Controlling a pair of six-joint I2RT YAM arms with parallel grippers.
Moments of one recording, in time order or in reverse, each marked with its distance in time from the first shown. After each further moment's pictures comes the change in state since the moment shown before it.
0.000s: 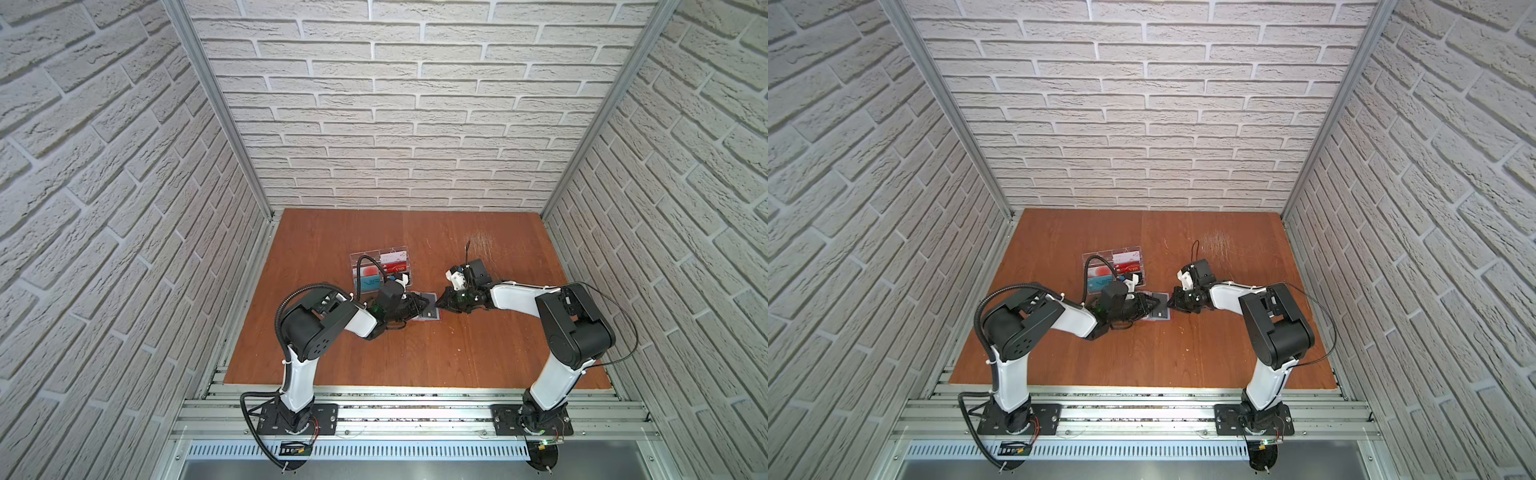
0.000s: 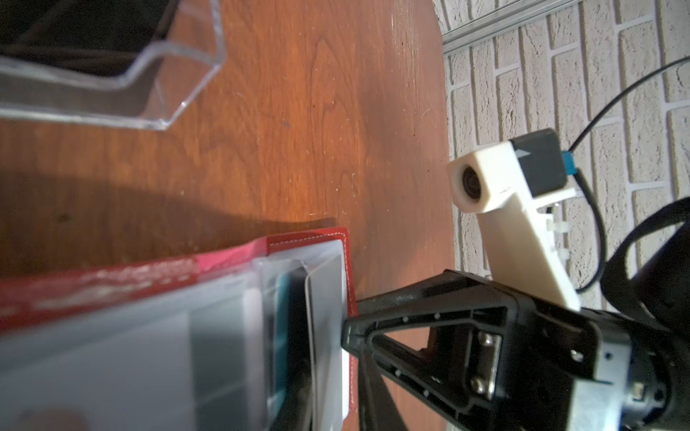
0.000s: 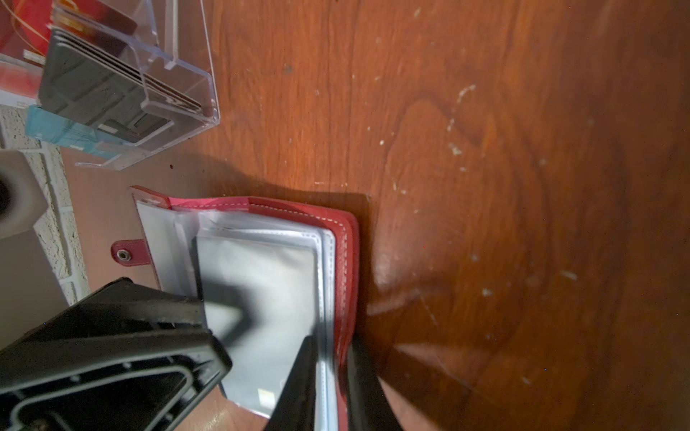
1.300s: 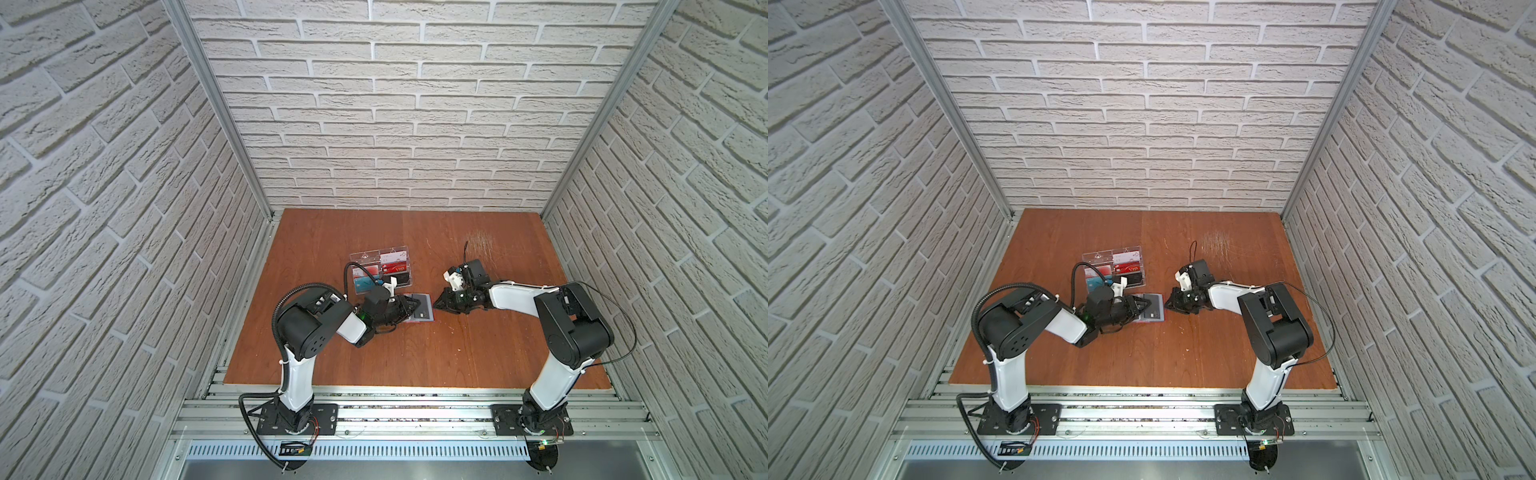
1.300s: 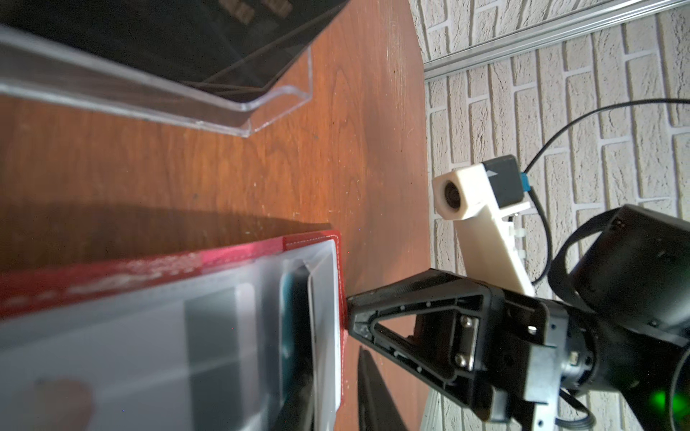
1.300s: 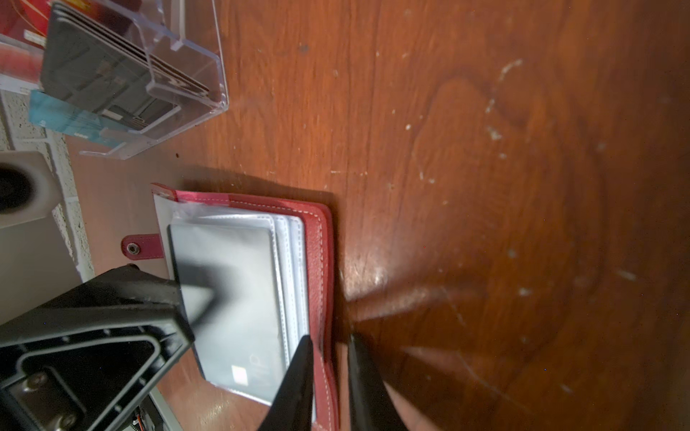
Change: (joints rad) left arm 0.070 -0.019 -0.144 0.192 0.051 -0.068; right arm 0.009 0.008 0.008 -0.012 -0.019 -0.004
